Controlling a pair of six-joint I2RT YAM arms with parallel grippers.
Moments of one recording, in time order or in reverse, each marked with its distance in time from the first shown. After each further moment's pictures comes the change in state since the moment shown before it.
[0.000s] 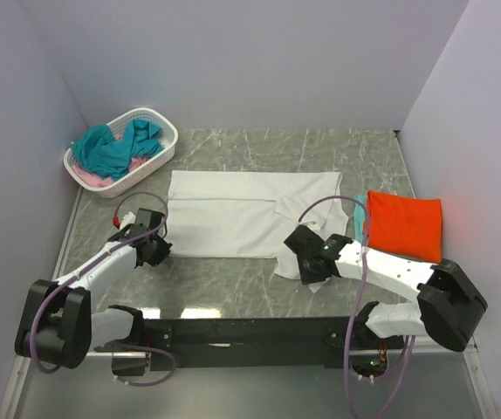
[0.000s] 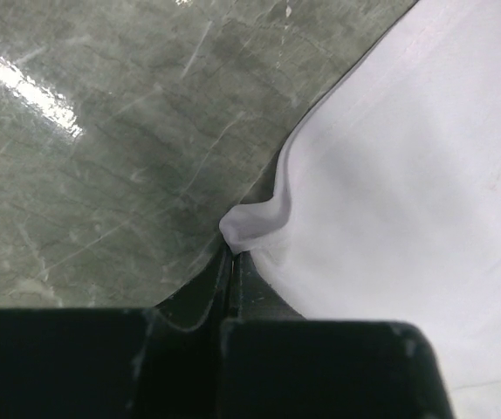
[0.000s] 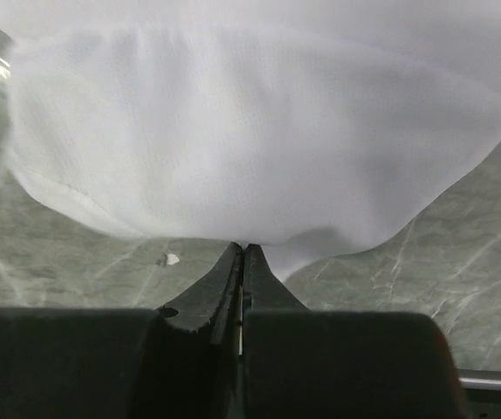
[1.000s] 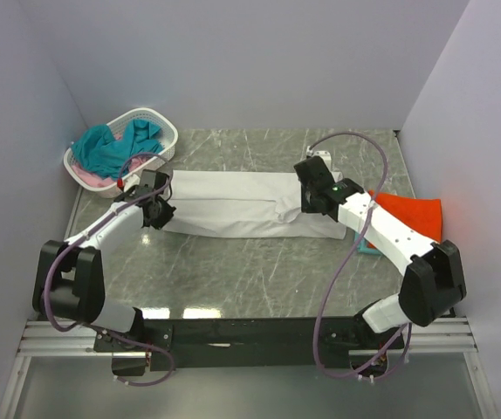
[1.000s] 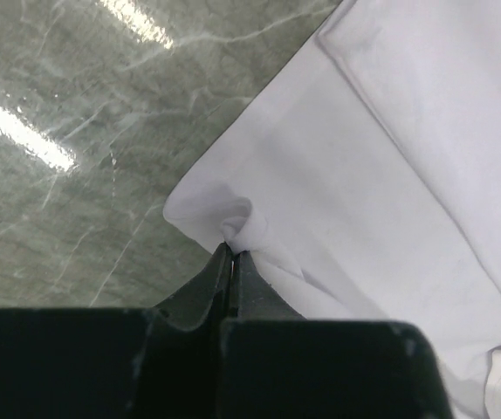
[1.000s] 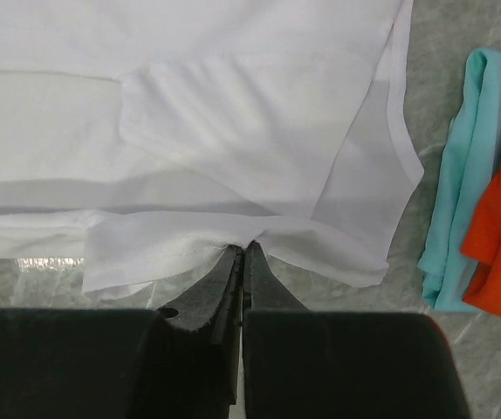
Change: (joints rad) left arm 0.017 0.255 0.377 -0.059 -0.039 0.055; right arm -0.282 0.166 0.493 0.050 0.180 -0.220
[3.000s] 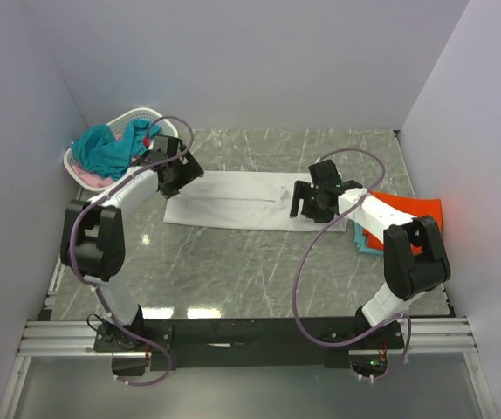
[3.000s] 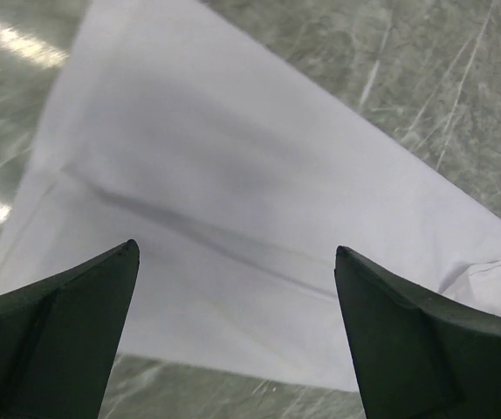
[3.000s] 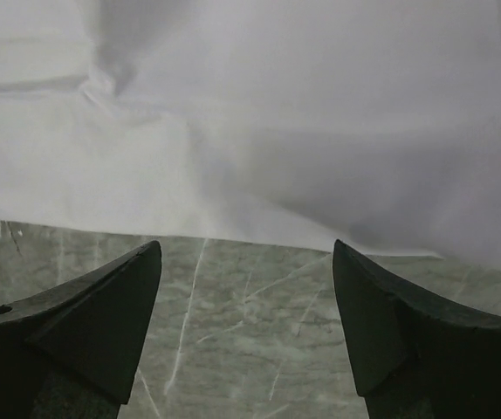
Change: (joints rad) left arm -0.008 0.311 0.390 0.079 0.178 0.199; right arm -0.192 0.180 -0.072 0.172 -0.396 0.075
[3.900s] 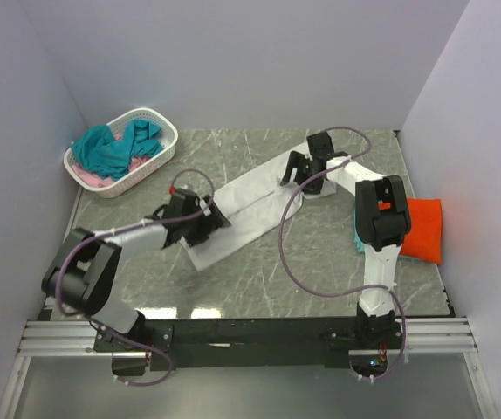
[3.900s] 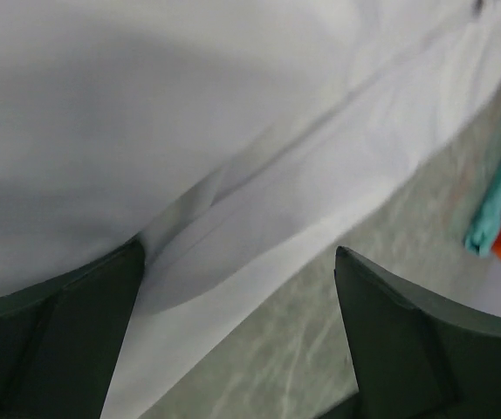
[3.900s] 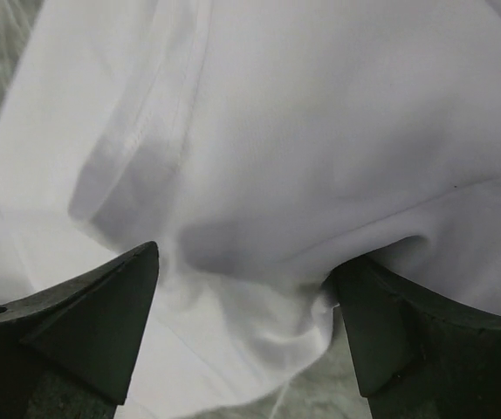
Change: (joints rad) left arm -0.208 -0.201 -0.557 0.394 0.208 -0.127; right arm -0.108 0.472 0.432 0.076 -0.182 0.039
